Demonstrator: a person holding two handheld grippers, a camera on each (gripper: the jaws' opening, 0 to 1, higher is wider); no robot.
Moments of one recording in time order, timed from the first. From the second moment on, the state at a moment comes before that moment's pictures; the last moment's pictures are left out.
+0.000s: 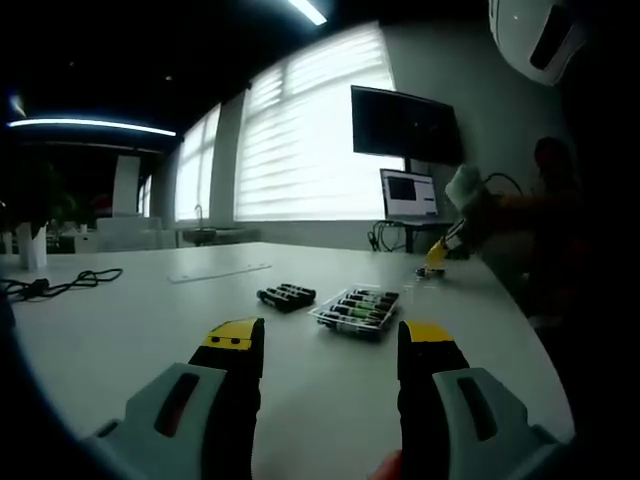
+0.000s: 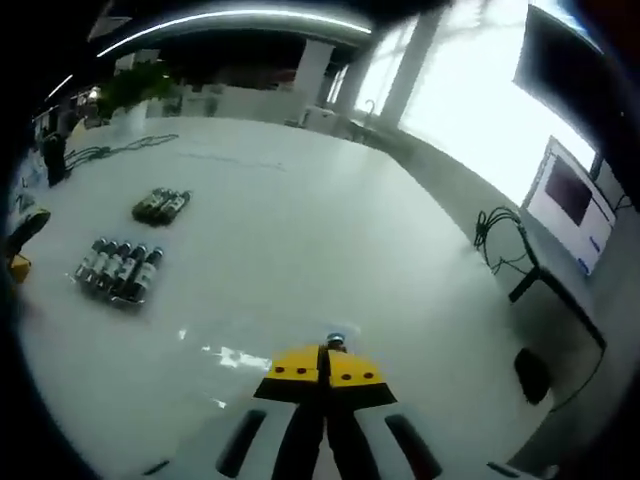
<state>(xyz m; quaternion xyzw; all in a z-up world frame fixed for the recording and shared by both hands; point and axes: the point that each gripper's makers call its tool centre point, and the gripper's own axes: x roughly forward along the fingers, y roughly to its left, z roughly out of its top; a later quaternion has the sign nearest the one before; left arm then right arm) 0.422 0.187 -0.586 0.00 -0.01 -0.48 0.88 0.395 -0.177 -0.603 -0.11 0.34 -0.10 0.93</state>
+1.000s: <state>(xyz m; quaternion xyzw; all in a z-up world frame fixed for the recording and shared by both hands) 0.424 0.189 -0.585 0.00 -0.01 -0.47 0.88 0.433 -0.084 -0.589 -0.09 0.27 0.16 0.94</state>
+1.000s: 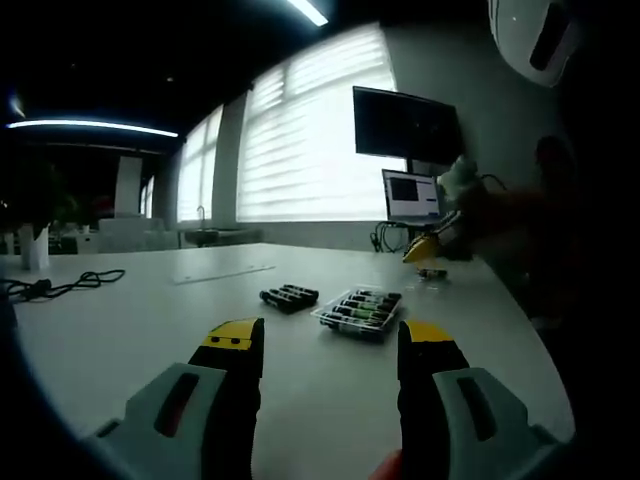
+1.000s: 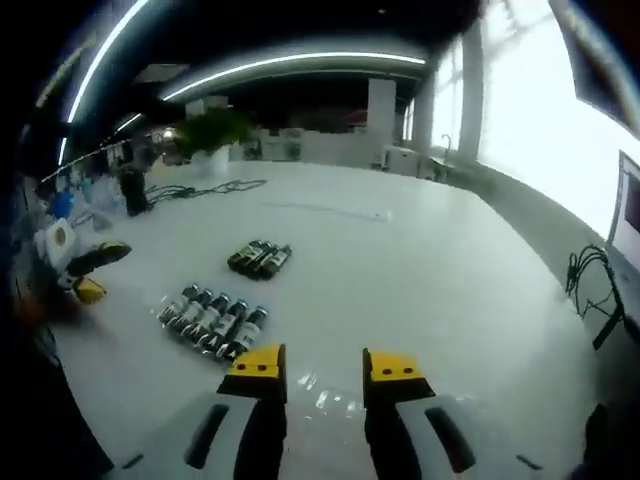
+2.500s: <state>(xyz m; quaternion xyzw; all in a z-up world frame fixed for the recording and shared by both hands) 0.426 0.187 -0.590 0.02 0.00 -0.46 0.89 0.411 -0.120 -0.646 -0.39 0.42 0.48 0.67</state>
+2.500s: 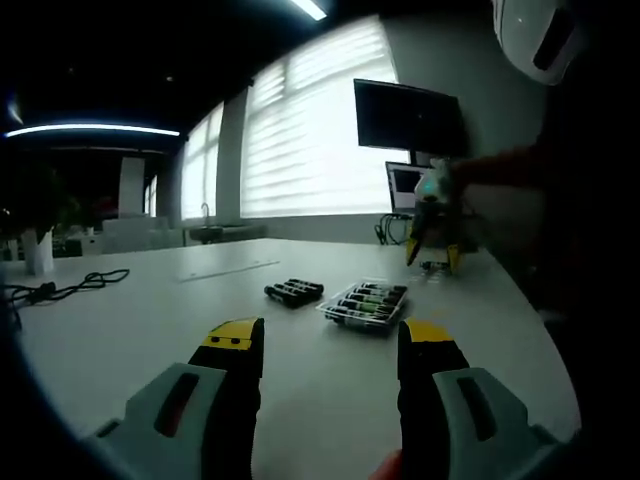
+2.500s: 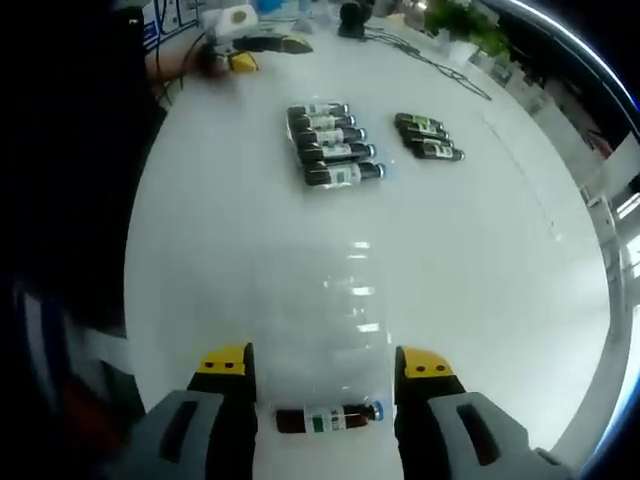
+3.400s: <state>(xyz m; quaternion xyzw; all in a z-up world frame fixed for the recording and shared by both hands) 0.426 0.188 -0.589 0.02 0.00 -0.46 0.89 0.450 -0.085 -0.642 -0.39 0.42 0.50 0.65</state>
